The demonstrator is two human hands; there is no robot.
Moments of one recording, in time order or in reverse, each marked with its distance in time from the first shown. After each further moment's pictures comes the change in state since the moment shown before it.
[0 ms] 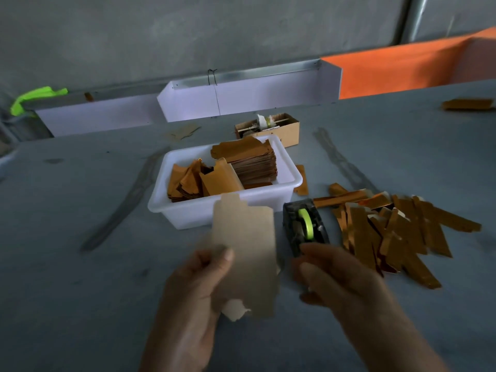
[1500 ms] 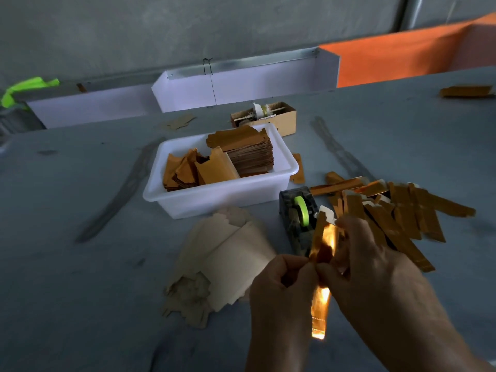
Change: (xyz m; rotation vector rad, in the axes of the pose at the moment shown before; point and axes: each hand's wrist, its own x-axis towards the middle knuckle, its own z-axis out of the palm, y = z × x) left_hand -0.037 -0.045 0.066 0.263 -0.140 0.010; right_hand -0.009 -0.023 -0.014 -0.950 0.185 -0.106
